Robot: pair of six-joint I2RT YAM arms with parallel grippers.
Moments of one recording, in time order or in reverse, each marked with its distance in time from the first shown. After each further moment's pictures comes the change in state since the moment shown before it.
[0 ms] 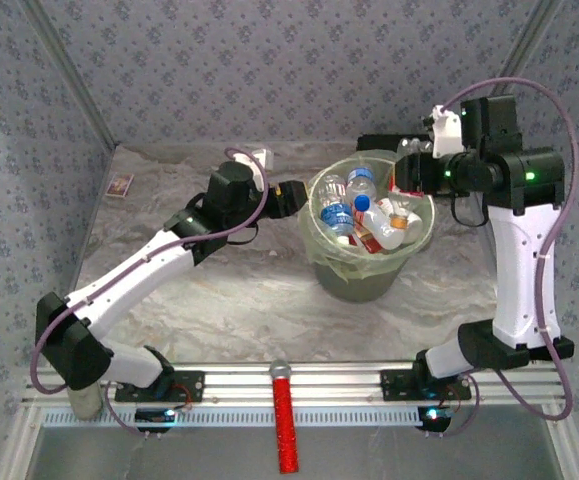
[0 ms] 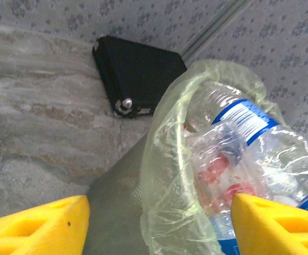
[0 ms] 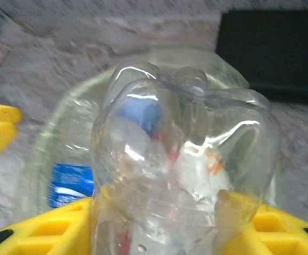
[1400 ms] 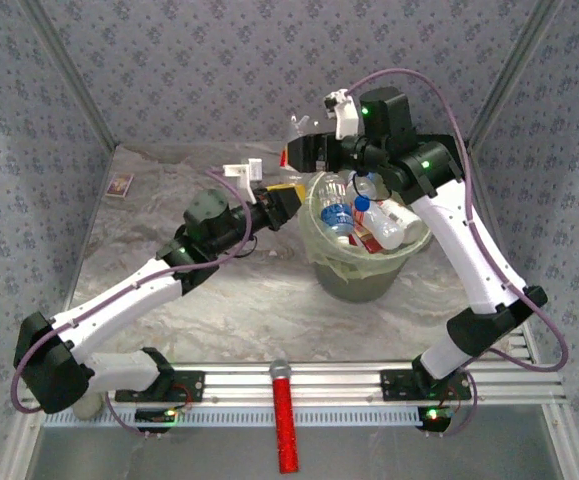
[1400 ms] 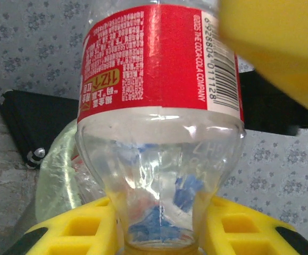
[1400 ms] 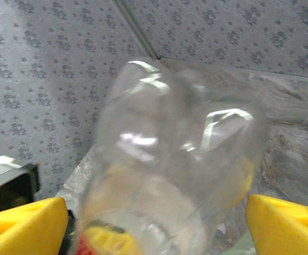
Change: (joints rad) left arm -0.056 -0.171 -0.272 0.512 0.067 -0.063; right arm 0.365 0.094 -0.256 0.731 -0.187 0.276
